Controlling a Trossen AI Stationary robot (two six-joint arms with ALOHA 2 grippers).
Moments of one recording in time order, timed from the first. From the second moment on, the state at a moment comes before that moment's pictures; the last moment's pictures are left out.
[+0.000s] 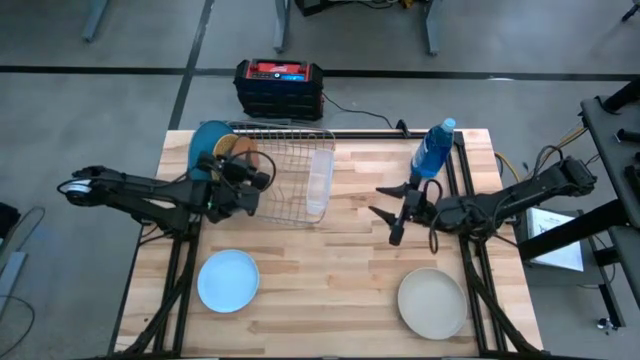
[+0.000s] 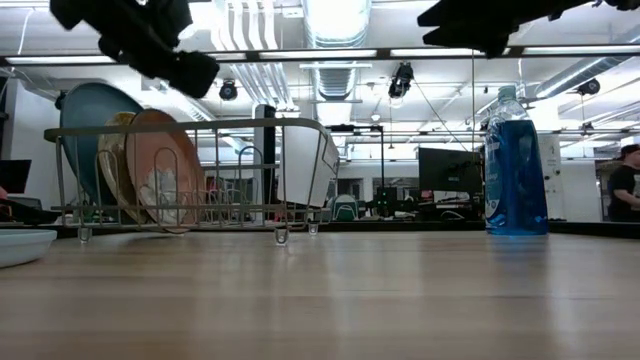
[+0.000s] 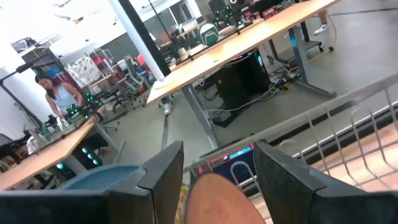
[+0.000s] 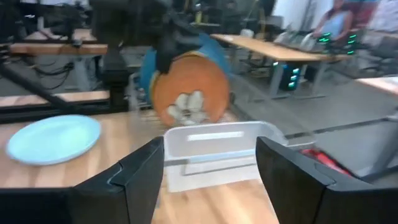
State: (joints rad) left arm -0.05 1.09 0.73 -0.41 -1.46 -0.34; right arm 0.30 0.98 0.56 0.27 0.68 0.01
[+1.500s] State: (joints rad) left arm -0.23 1.10 1.14 -0.71 -1.22 -0.31; right arm 0.07 1.77 0.94 0.35 0.29 0.05
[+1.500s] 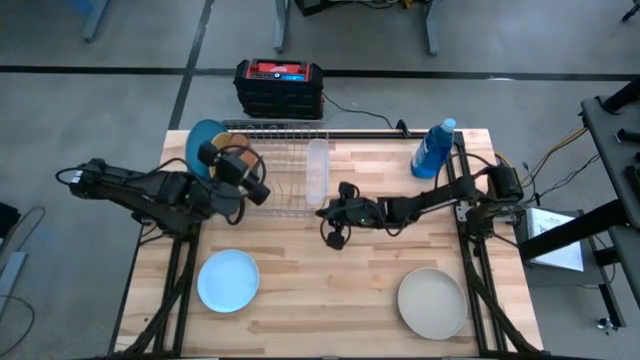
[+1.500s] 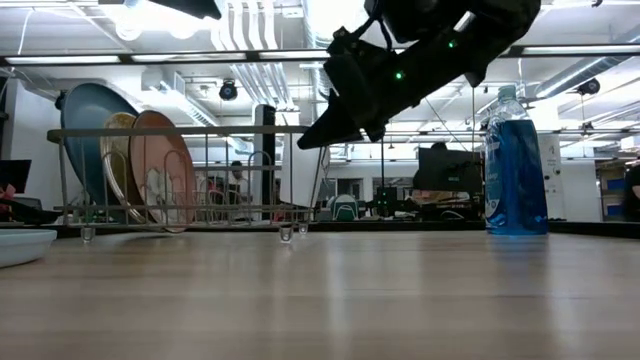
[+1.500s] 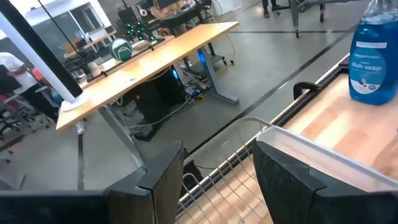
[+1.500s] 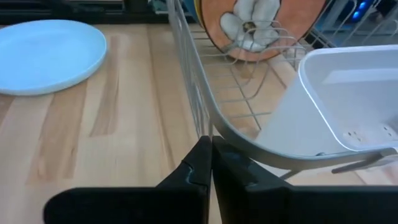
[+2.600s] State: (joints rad) left arm -0.41 1.47 1.34 -0.58 -0.90 -0.20; right arm 0.25 1.13 0.69 -0.54 0.26 0.53
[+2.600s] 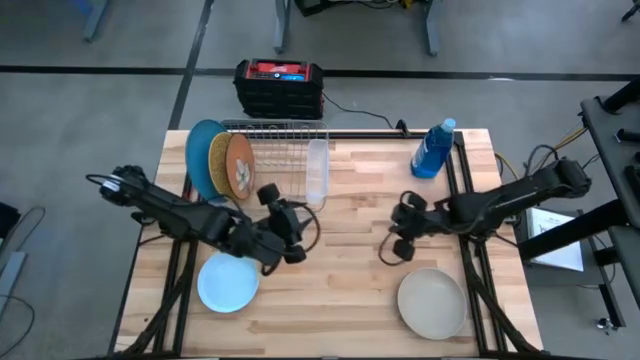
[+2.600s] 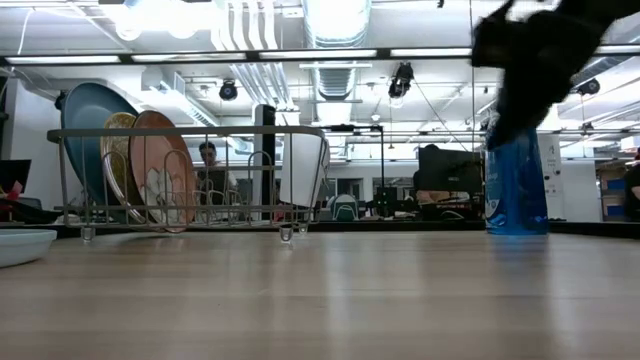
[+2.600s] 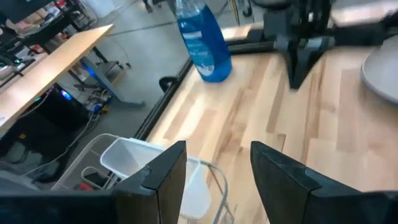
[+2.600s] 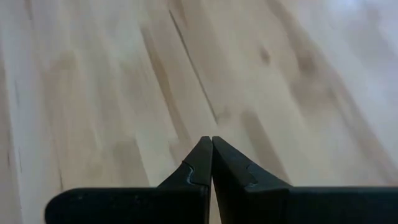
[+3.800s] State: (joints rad) left arm -0.56 1.56 1.43 -0.97 -0.57 -0.59; right arm 0.46 1.06 0.56 -0.54 -0.02 0.54
